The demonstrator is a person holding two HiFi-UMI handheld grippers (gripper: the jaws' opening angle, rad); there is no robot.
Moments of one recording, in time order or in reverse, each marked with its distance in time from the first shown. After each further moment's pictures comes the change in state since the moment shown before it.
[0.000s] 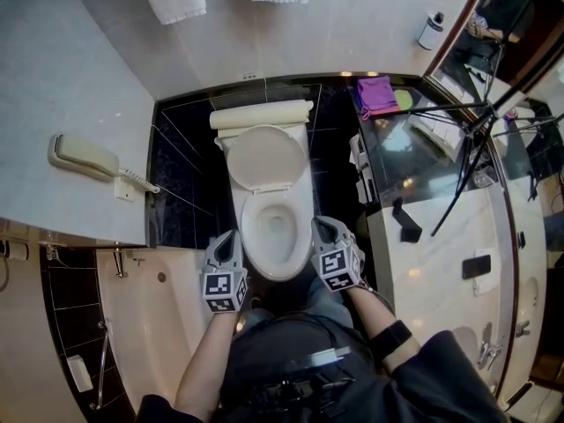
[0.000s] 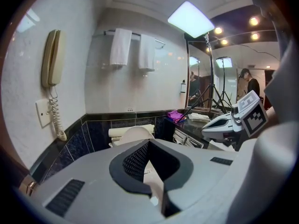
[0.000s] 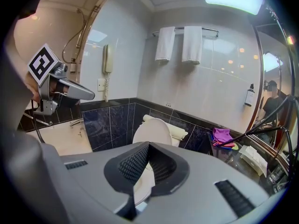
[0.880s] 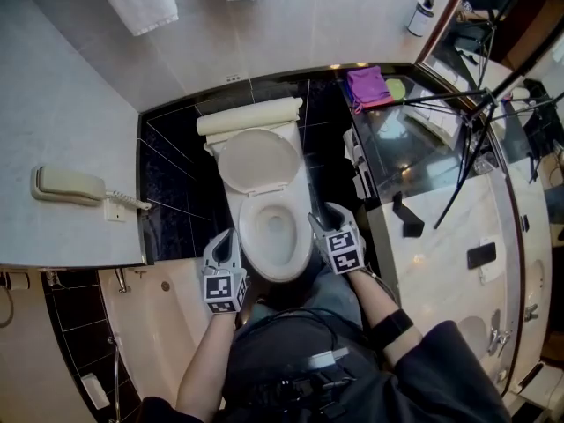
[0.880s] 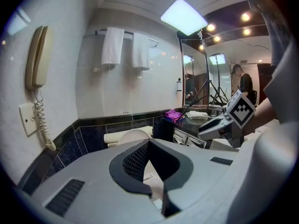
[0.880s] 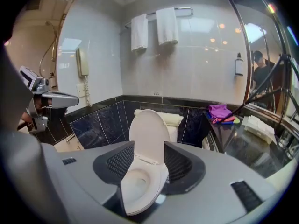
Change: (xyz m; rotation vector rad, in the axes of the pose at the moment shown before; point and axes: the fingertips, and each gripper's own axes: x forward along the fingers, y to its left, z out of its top) left arm 0.042 0.007 0.008 0.087 -0.038 -0.039; right arm 0.046 -0.046 -0.030 0.256 0.072 -0.016
